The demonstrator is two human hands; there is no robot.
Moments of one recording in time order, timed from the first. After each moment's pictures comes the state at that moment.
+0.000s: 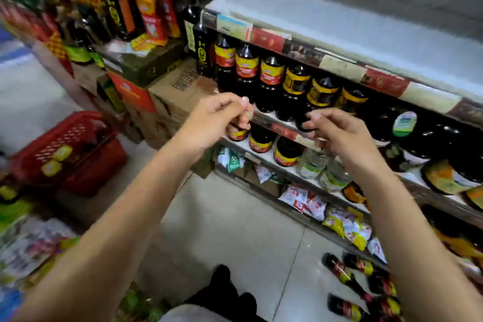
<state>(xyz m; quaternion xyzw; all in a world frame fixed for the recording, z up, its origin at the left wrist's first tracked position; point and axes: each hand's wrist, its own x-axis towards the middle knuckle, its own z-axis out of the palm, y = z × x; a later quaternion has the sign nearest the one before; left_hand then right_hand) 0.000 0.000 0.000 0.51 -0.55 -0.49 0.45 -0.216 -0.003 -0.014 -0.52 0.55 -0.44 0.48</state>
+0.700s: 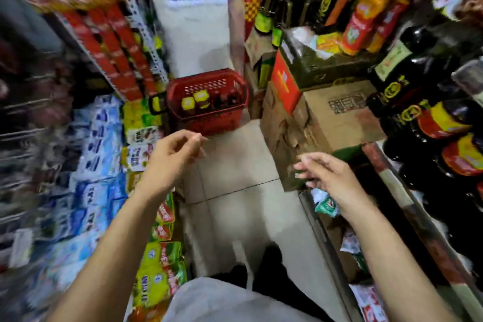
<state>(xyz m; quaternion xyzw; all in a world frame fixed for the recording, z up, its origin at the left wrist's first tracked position) 0.263 0.067 -0.084 0.77 -0.24 -0.22 0.55 0.073 -0.120 -0.100 -0.61 0.40 -0.13 0.67</state>
